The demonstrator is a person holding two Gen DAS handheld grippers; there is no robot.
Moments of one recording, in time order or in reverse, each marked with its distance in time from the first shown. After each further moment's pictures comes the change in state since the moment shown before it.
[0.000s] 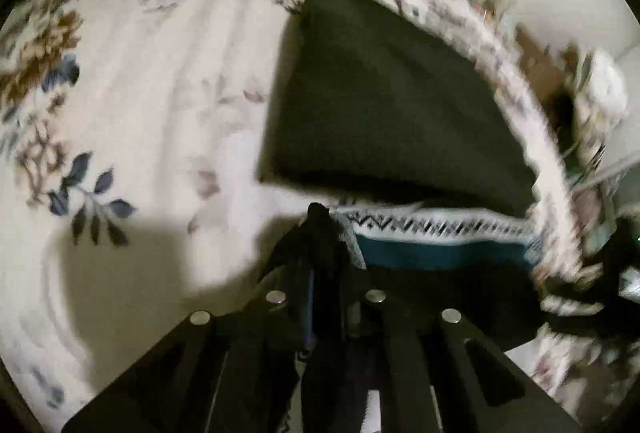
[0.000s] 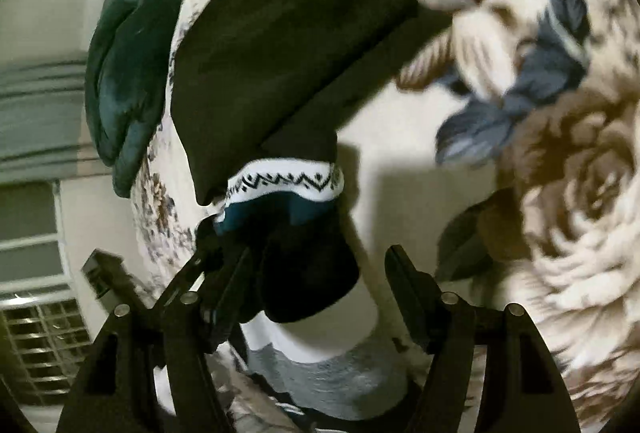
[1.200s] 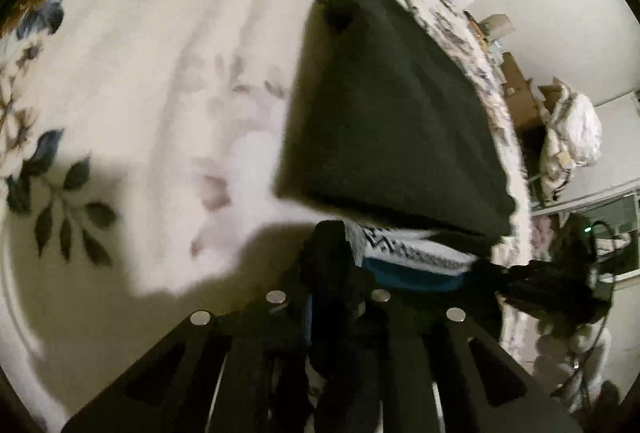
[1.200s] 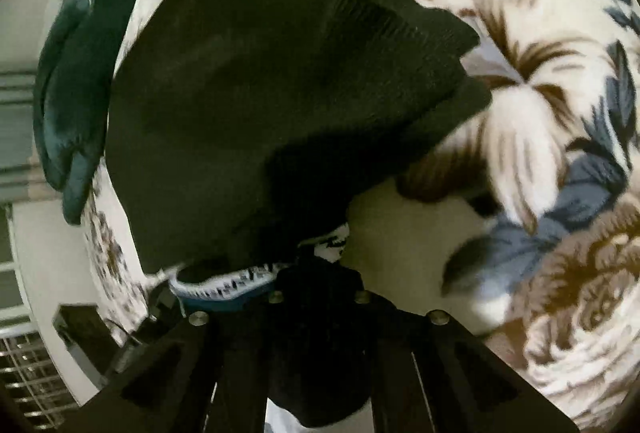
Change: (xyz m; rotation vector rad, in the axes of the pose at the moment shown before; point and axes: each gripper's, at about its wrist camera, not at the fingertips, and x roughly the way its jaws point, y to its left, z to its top) left arm 0.011 0.040 0.016 -0.118 0.085 -0.172; right arm 0.052 0.019 0.052 -0.005 -0.049 -0.218
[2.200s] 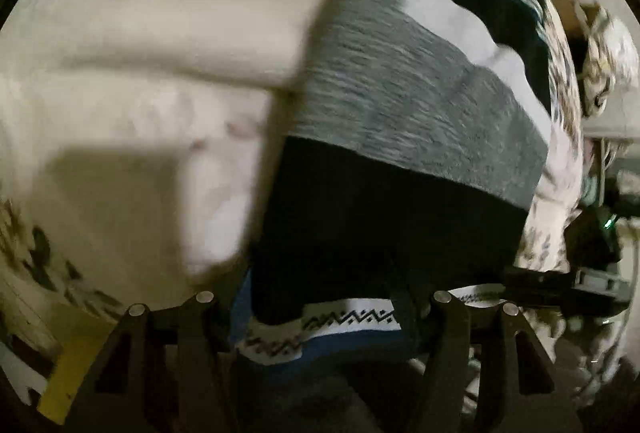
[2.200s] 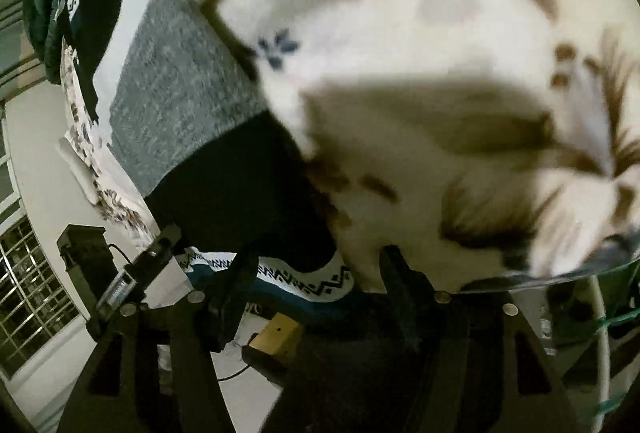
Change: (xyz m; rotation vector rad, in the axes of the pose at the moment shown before) left arm -0.106 0.045 -0.439 -0.034 0.289 0.210; right arm 0.027 -0.213 -0.475 0.044 0.404 0.060
